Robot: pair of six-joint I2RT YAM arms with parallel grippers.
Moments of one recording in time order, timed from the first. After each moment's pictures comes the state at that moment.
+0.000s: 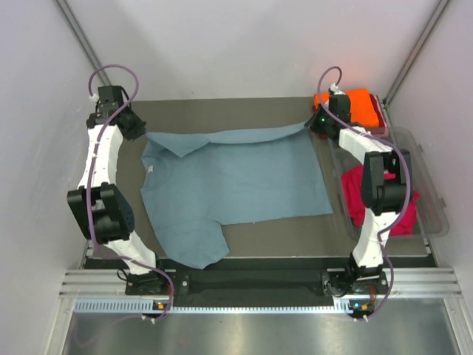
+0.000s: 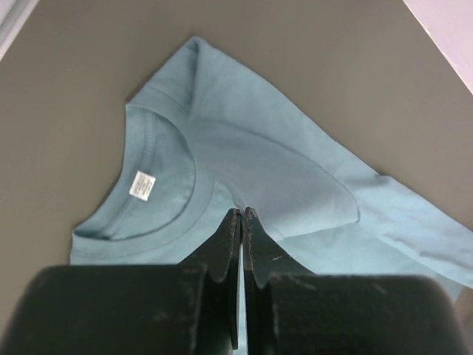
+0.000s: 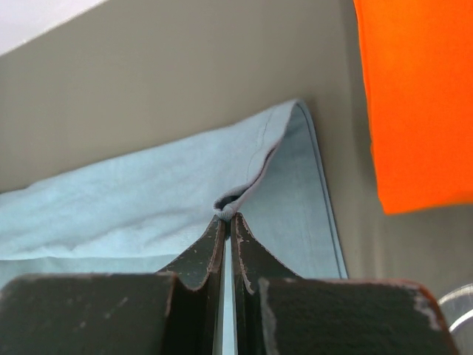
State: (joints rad) left arm 0.18 1.72 1.65 -0.73 0.01 -0.58; right arm 0.11 1.98 1.46 -0.04 -0.16 0.47
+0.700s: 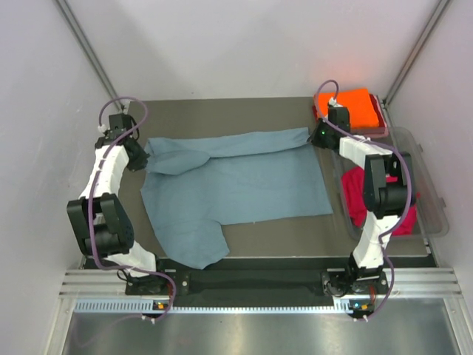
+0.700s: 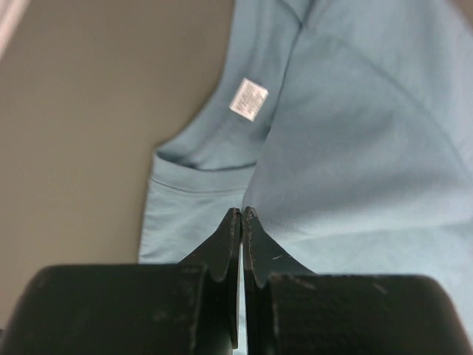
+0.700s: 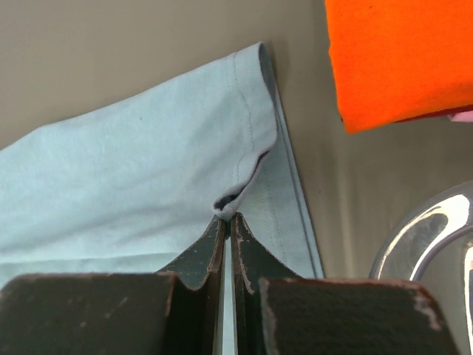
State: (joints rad) left arm 0.18 1.59 1.29 -0.73 -0.10 -0.52; right arm 0.11 1.93 1.30 -0.06 -0.13 0.43
